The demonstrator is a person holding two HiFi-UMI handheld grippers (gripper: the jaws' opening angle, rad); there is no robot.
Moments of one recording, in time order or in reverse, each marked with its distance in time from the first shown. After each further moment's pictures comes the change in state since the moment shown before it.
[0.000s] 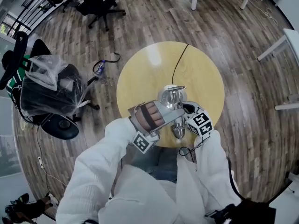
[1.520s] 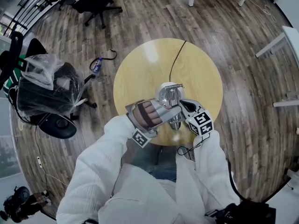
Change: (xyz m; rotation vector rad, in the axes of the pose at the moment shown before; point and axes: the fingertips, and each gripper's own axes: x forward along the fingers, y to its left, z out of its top) left arm 0.003 -0.016 -0.008 0.153 0.000 0.075; right arm -0.012 -0.012 -0.004 0.064 -0.021 -0.067
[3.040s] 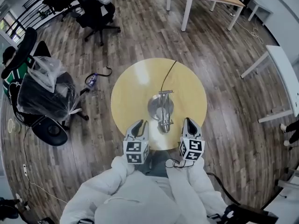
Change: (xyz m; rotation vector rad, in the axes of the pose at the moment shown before) left arm -0.122 -0.047 -0.030 -1.921 0.922 0.138; right arm -0.141 0.012 0.037 0.166 -0.200 -0.579
